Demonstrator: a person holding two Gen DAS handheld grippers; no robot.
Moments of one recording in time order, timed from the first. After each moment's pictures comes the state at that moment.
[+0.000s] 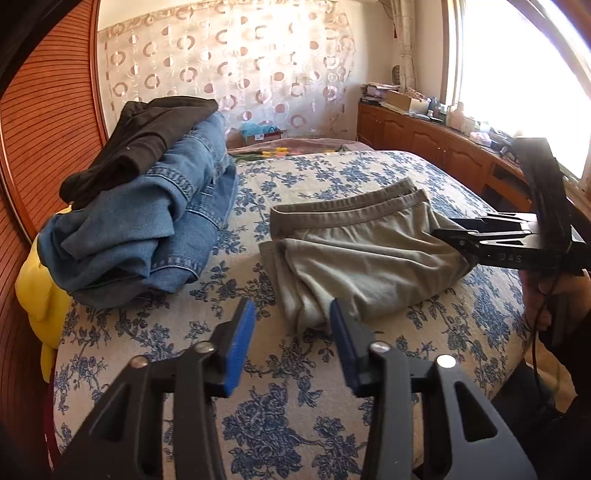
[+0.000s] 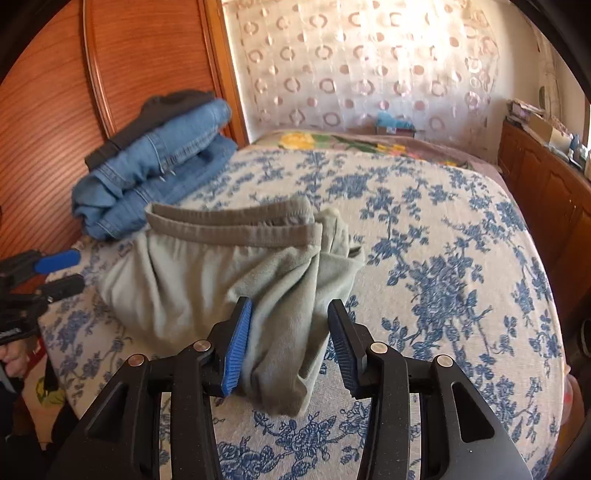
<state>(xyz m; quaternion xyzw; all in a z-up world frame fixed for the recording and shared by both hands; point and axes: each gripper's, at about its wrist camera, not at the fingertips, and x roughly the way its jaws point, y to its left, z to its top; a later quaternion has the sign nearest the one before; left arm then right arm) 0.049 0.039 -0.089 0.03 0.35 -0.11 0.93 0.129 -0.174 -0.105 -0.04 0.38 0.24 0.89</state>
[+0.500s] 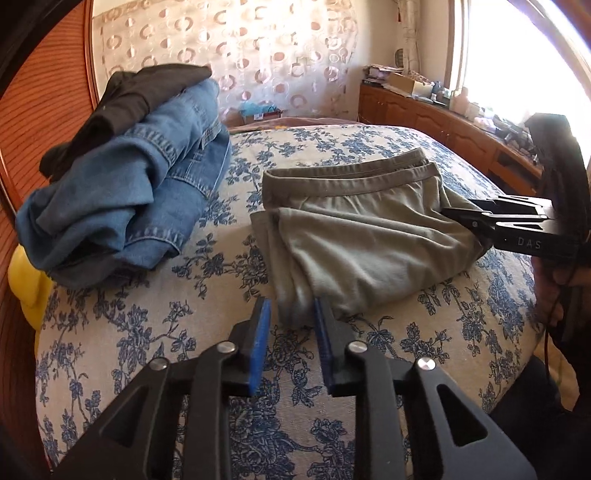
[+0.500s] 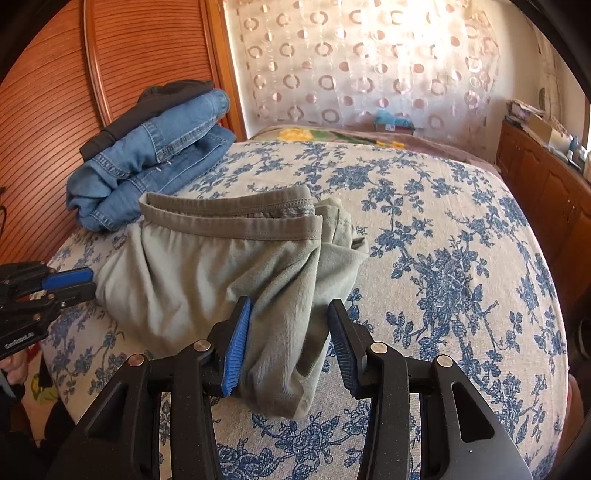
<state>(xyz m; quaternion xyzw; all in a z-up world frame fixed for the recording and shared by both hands) 0.065 0.030 -0.112 0.03 0.39 -0.11 0.91 0.130 -0.172 -0.111 -0.05 0.38 0.23 0.89</state>
